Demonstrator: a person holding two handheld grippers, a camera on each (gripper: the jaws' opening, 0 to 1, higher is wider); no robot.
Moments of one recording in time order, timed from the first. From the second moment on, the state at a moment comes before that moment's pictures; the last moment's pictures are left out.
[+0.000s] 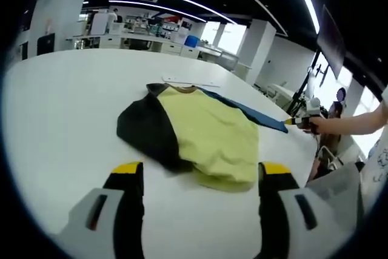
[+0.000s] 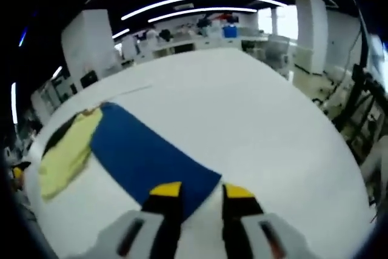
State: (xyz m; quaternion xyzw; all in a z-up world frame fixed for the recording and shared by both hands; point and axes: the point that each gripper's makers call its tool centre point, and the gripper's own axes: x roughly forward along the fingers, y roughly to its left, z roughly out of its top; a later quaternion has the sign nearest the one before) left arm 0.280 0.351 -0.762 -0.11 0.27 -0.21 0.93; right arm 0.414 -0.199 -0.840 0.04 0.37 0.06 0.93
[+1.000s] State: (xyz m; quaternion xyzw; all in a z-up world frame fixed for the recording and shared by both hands) left arm 0.284 0.365 -0.767 -0.11 0.30 -0.16 0.93; right arm 0.524 -0.249 -0.831 -0.03 0.35 0.05 0.94
